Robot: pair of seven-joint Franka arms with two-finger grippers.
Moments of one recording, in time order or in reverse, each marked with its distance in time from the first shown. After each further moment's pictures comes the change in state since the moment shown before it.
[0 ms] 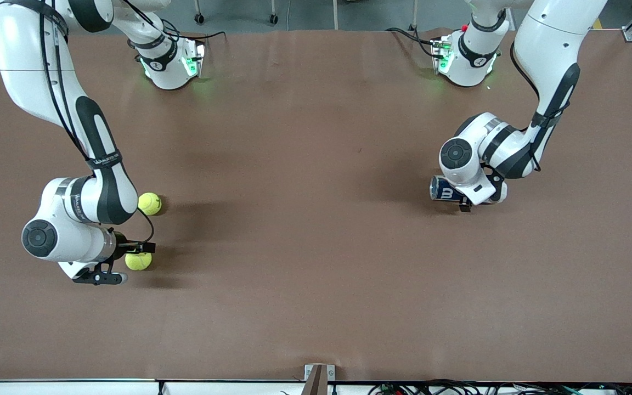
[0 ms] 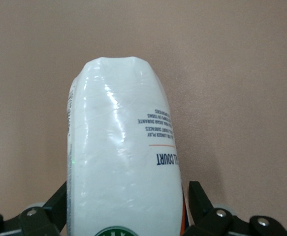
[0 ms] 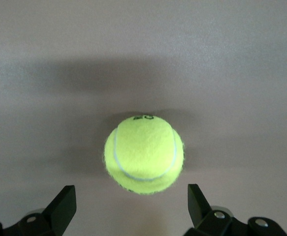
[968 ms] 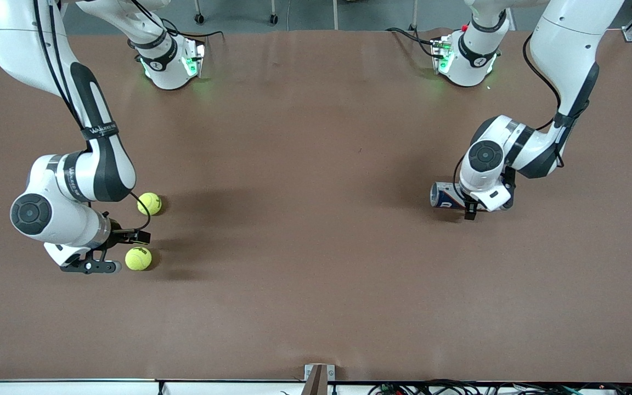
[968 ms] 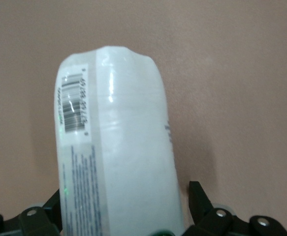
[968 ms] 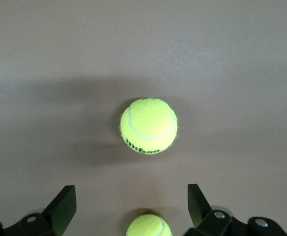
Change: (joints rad) left arm 0.074 -0.006 -0.001 -0.005 -0.116 0.176 0.135; right arm 0.038 -0.159 0.000 -0.105 -0.079 -0.008 0.067
